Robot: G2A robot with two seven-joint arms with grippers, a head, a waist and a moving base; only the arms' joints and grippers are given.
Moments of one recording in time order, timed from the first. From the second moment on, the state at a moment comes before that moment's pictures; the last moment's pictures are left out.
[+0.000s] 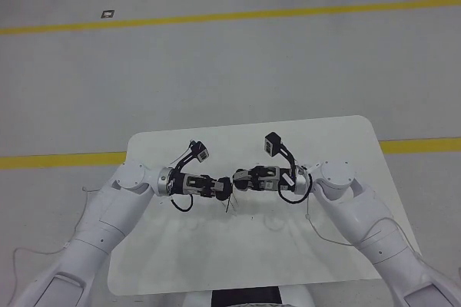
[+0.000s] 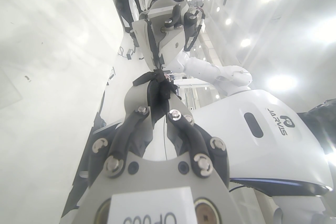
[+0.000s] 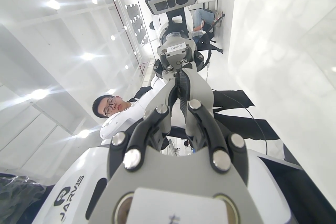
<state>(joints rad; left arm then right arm) 1.01 -1.08 -0.95 -1.22 -0.63 -0.34 -1.39 -1.16 -1.17 1.04 -1.47 0.46 0.10 1.02</state>
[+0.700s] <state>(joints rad) 1.02 -1.08 -0.95 -1.23 -0.62 -0.33 -1.36 -1.18 -1.15 1.13 -1.40 0.50 0.07 0.97</state>
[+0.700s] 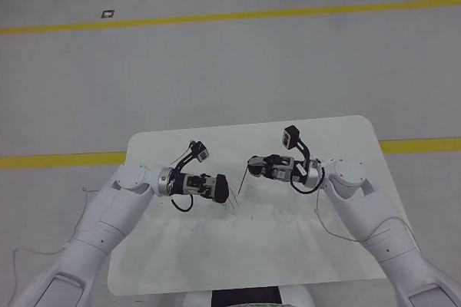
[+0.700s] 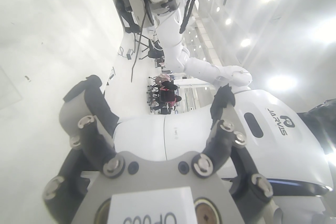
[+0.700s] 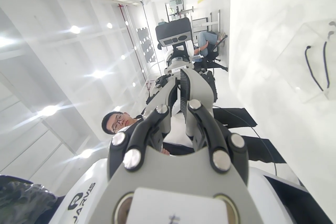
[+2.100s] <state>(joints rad) 1.19 -1.14 -1.13 -1.33 -0.68 -0.34 -1.10 -1.33 -1.19 1.14 -1.49 0.71 -0.06 0.43</state>
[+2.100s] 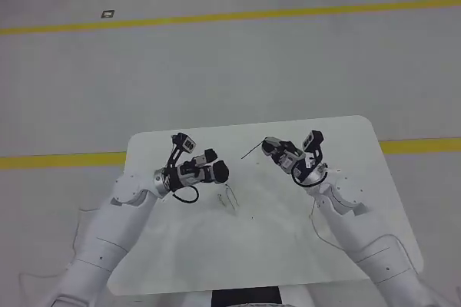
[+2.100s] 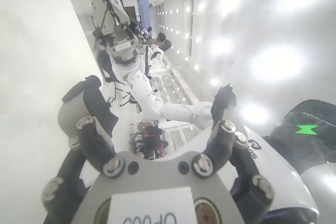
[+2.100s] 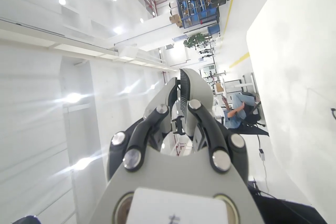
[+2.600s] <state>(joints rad) 1.20 -1.18 -1.15 -1.33 -0.63 -0.34 -1.03 -1.35 -1.21 1.13 -1.53 0.75 -0.07 0.36</state>
